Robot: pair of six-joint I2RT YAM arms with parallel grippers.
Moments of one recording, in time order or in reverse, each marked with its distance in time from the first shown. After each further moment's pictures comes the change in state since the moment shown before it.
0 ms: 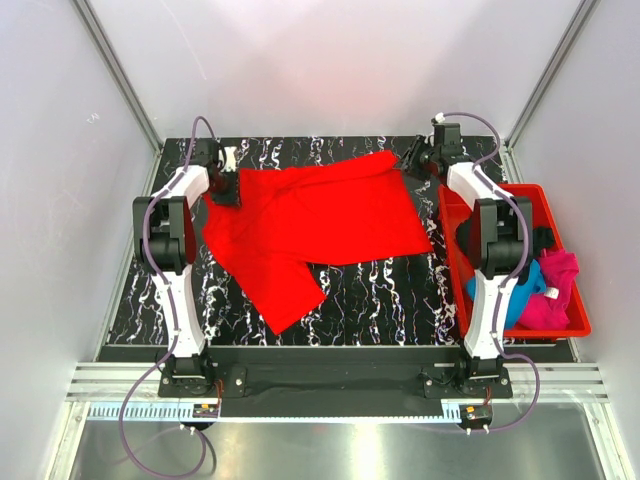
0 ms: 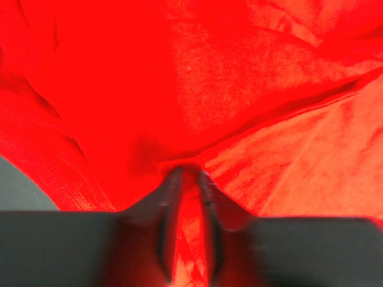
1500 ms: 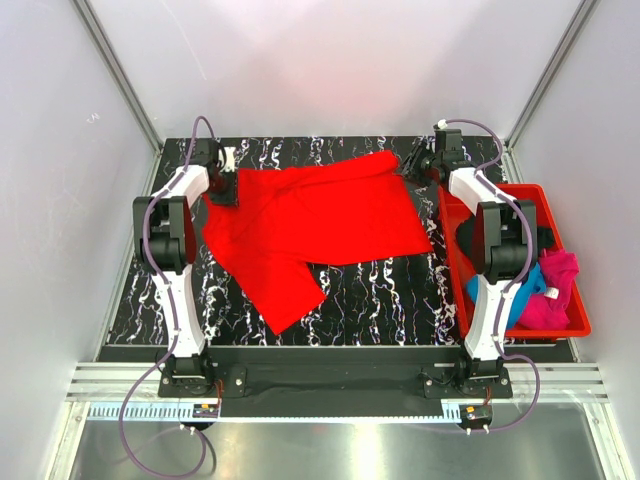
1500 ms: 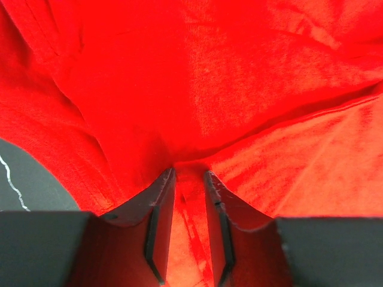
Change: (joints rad) left arm 0.000 0.002 0.013 -0.011 -0.048 0.021; right arm 0.000 -0.073 -0.107 0.024 -0.001 0.045
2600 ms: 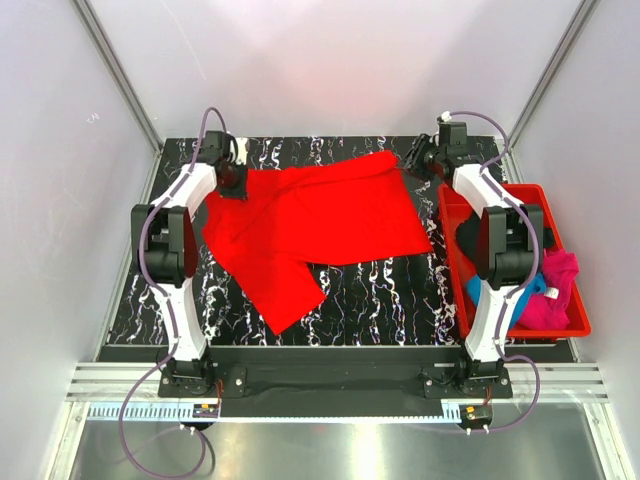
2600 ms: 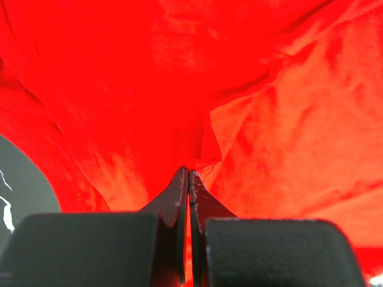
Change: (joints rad) left arm -0.086 -0.131 -0.039 -0.018 -0.012 -0.029; right arm 0.000 -0.055 0.016 -0.047 0.002 -0.007
